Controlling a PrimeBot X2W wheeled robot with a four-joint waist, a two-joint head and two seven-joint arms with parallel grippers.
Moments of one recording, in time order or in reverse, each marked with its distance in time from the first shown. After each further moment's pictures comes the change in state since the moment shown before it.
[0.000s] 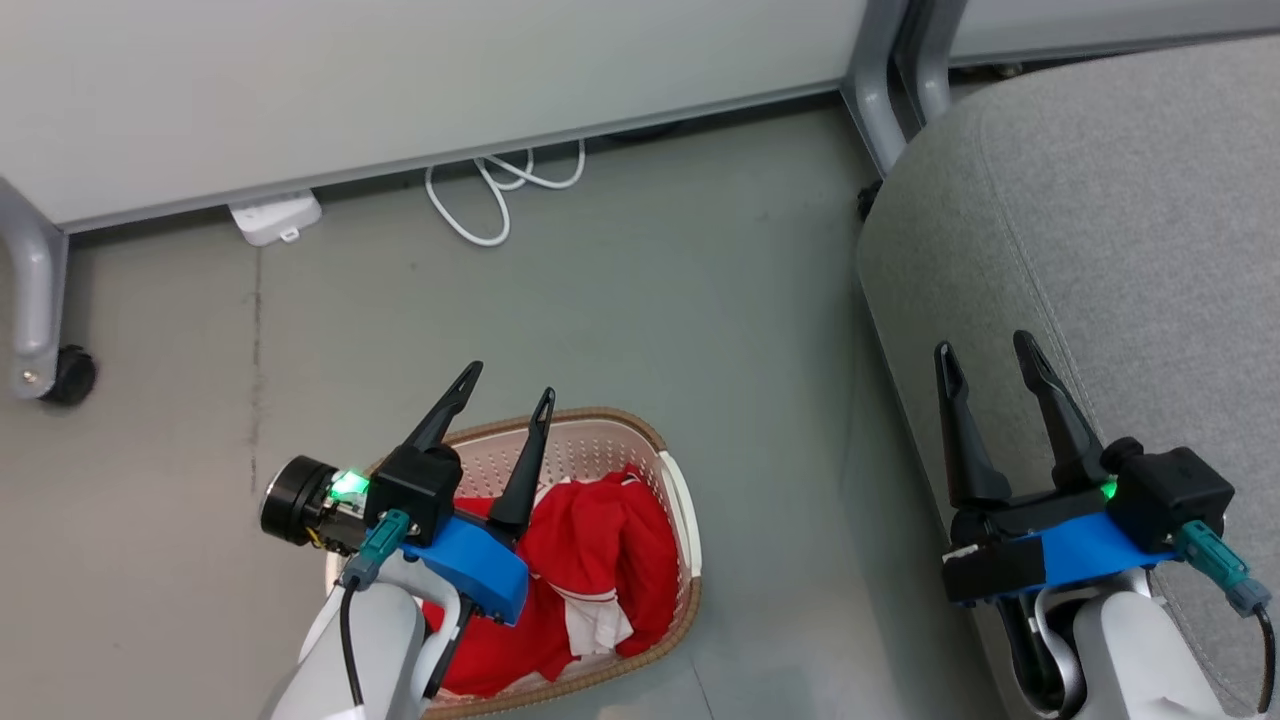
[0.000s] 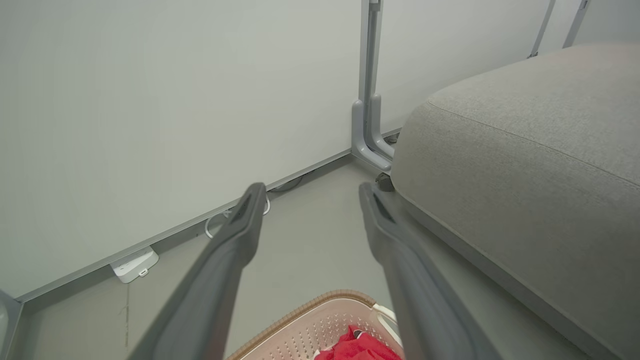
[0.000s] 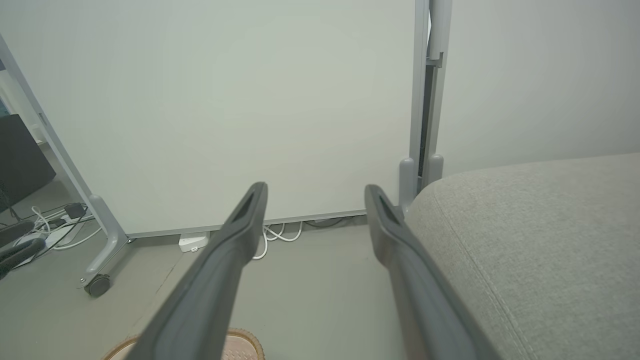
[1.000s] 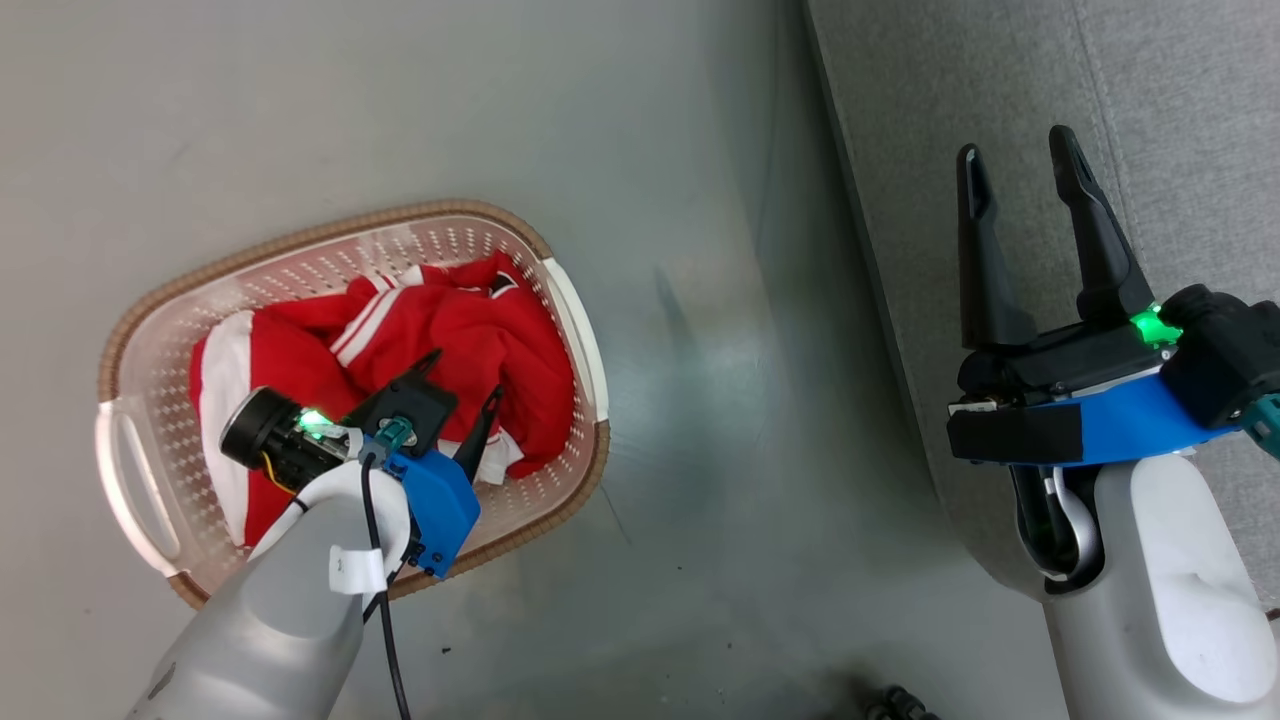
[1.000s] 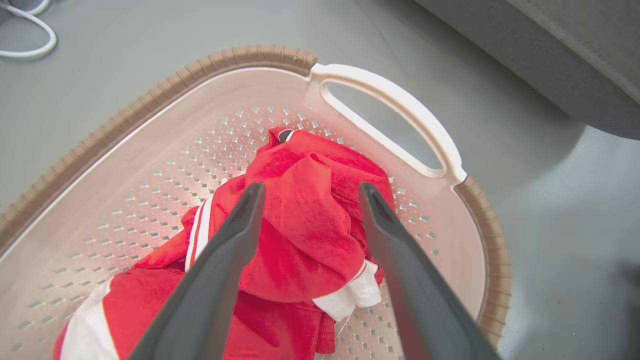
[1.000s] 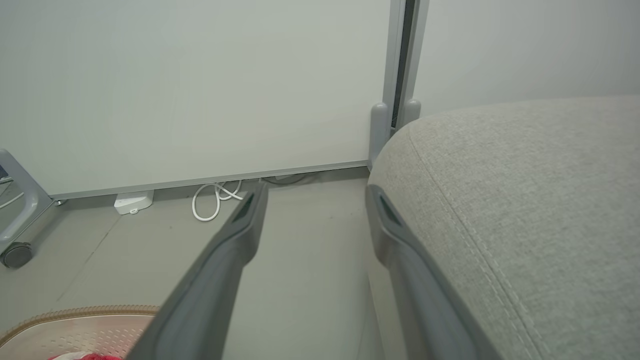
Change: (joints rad) left arm -0.378 0.102 -0.423 0.541 -0.191 0.000 0.000; right arm -0.227 -0.001 0.018 -0.093 0.024 0.000 0.000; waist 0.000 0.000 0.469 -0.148
